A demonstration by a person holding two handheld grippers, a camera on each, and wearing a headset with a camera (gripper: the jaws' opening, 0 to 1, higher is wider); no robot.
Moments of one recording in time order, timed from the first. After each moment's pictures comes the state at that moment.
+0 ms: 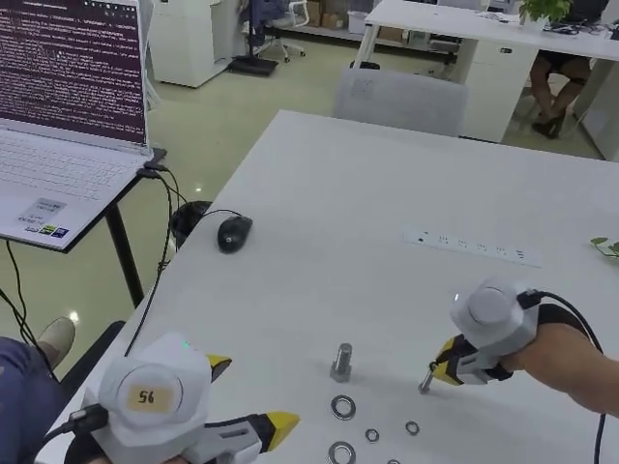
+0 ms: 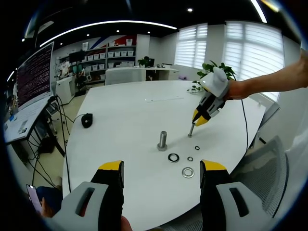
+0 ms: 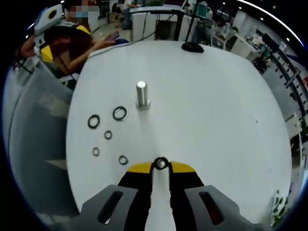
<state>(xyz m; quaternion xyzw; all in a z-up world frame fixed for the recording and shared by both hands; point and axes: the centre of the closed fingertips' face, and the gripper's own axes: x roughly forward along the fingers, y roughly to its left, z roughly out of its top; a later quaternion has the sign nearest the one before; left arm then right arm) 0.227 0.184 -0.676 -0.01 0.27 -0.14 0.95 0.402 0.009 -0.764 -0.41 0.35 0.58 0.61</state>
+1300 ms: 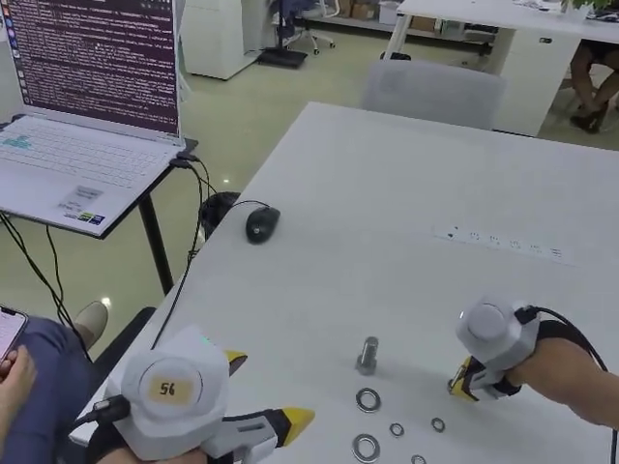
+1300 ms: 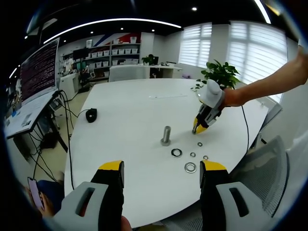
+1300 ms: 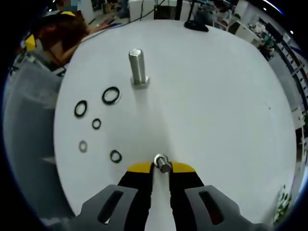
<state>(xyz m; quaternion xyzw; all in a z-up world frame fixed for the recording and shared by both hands) 0.215 0.194 -0.683 -0.02 0.28 -0.12 0.95 0.402 0.004 -0.819 -0.43 0.40 0.55 0.59</state>
